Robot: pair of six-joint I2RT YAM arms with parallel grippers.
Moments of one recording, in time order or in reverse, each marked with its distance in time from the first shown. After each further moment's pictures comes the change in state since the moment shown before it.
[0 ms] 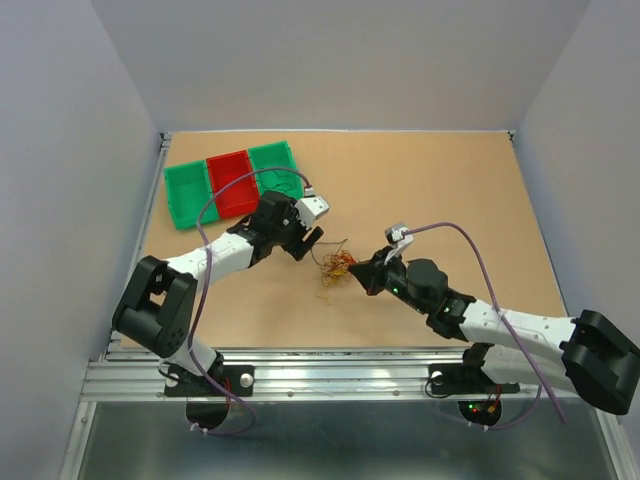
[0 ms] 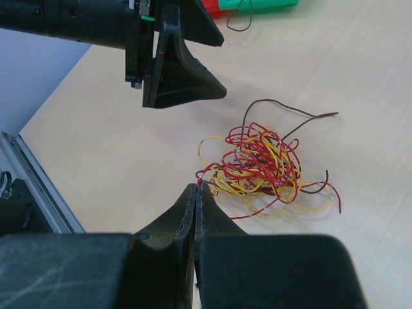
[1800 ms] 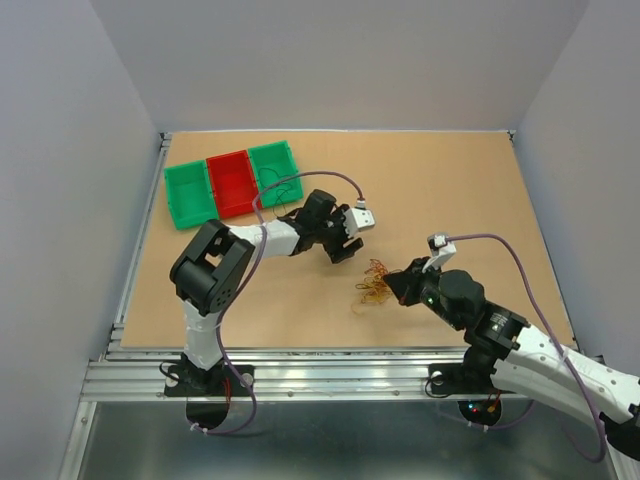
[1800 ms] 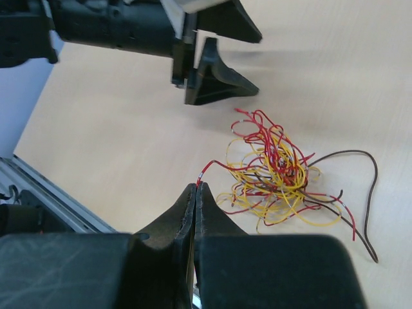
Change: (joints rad) left arm -0.154 0.409 0.280 0.097 0.189 0.134; right arm 0.000 -0.523 0.024 -0.664 0.152 0.173
